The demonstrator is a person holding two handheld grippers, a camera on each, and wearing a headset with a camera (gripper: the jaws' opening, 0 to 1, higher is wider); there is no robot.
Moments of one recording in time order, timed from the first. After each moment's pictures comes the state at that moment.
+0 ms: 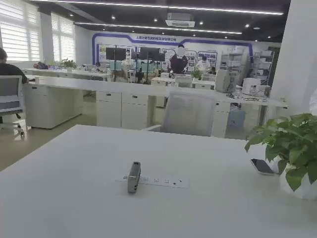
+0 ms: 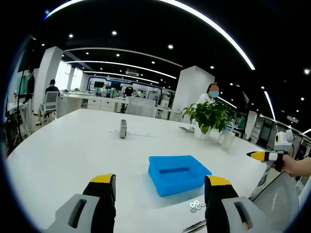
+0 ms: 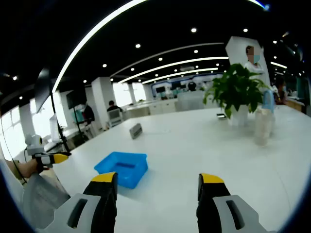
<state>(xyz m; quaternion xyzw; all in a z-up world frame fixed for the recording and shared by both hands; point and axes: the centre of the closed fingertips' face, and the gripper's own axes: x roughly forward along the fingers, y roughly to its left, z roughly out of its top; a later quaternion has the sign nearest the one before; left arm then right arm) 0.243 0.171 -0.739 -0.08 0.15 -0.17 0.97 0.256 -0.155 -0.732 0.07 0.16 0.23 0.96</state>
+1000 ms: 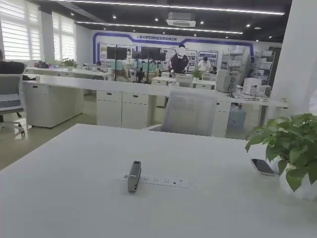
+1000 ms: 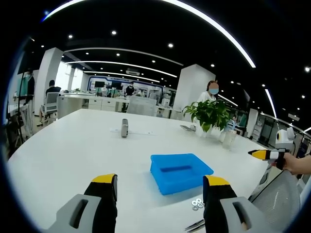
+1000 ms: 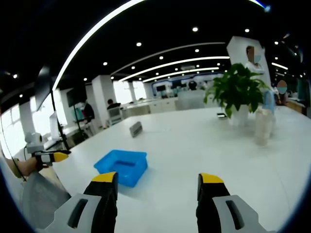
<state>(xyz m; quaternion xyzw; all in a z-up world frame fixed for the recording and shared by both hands) 0.242 0.171 -0.741 -0.08 0.15 -0.17 0.97 0.254 -0.155 -0.733 0.06 0.17 0.23 0.96</state>
